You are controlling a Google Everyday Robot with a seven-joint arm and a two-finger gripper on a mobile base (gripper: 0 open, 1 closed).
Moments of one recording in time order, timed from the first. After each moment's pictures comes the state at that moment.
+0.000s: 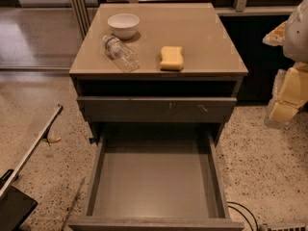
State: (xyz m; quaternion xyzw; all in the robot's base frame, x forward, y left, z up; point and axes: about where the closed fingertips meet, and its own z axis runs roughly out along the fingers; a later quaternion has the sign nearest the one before) arm 0.438 -0.217 0.976 -0.60 0.78 -0.03 0.16
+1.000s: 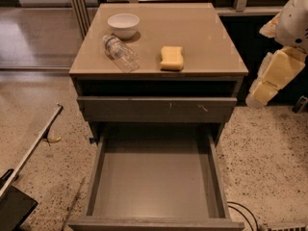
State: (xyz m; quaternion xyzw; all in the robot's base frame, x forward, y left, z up) arm 0.472 -0.209 0.982 -0.55 0.81 0.00 0.21
